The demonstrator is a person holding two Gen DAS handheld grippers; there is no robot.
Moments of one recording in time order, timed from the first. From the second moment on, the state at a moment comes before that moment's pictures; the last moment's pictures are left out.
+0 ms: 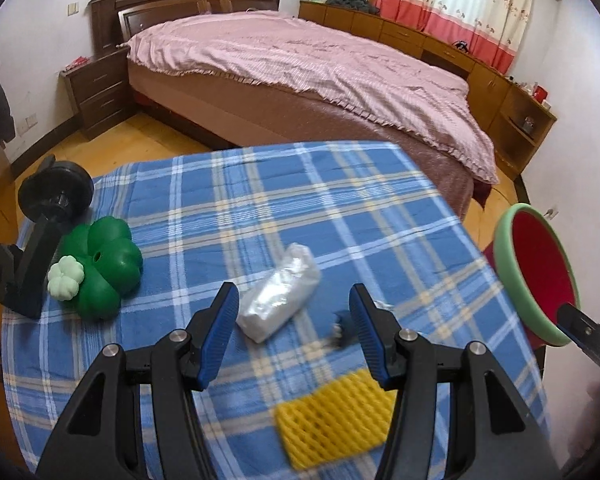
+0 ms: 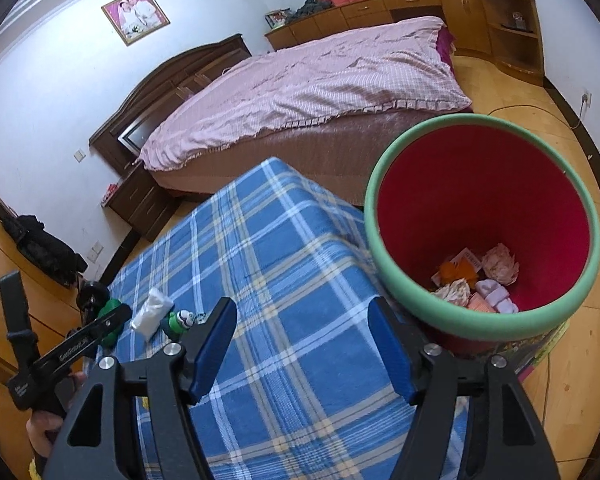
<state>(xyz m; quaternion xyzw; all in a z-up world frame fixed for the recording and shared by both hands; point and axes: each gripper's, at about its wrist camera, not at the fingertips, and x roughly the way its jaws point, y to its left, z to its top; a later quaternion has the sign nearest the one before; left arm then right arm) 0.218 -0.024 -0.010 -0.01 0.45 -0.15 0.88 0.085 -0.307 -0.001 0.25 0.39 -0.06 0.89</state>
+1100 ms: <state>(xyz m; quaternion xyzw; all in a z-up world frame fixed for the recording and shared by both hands) 0.210 0.001 -0.024 -0.08 0.46 -0.14 0.87 0.104 -0.274 -0.021 0.23 0.43 -0.02 0.87</state>
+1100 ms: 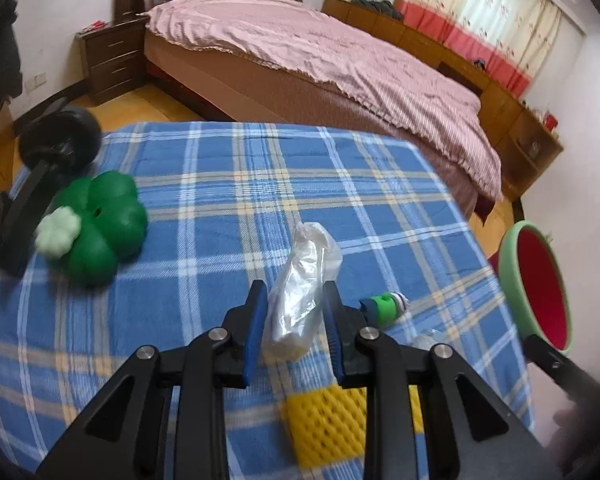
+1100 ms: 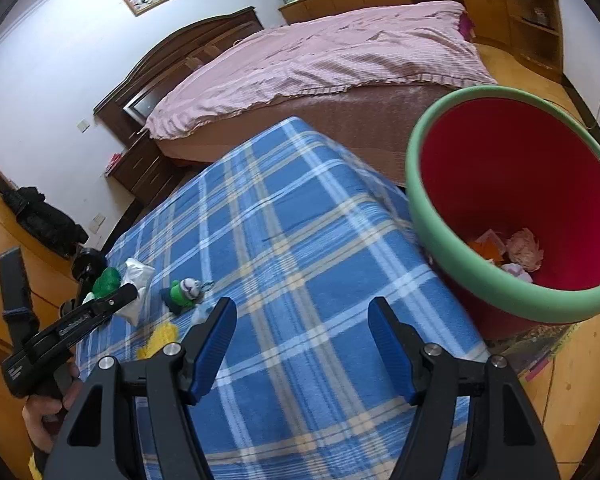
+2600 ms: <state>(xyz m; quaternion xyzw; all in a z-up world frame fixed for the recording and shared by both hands) 0.135 0.034 -0.018 -0.16 0.44 -0.16 0.87 0.155 -0.189 -0.043 0.19 0.47 0.04 0.86</state>
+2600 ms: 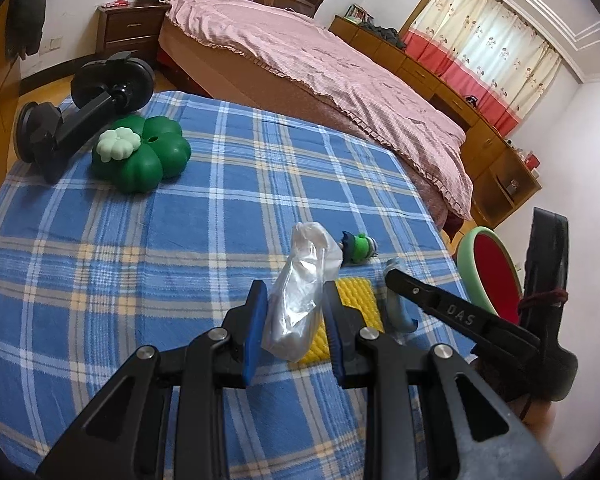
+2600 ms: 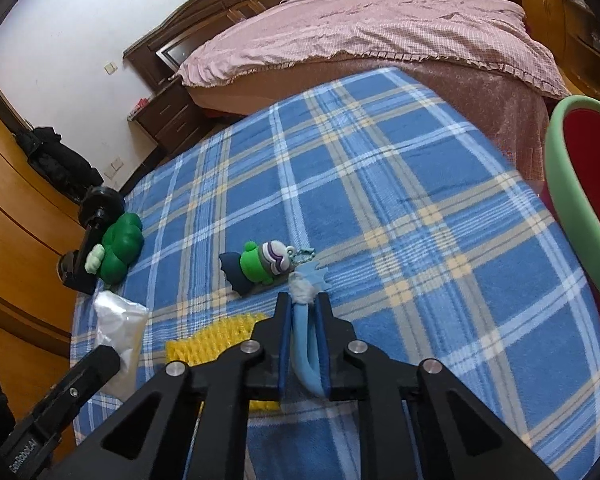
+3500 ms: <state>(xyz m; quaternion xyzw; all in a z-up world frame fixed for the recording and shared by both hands) 0.117 -0.071 0.023 -0.09 0.43 -0.24 0.87 0.055 -0.306 0.039 0.27 0.33 0.00 0.90</state>
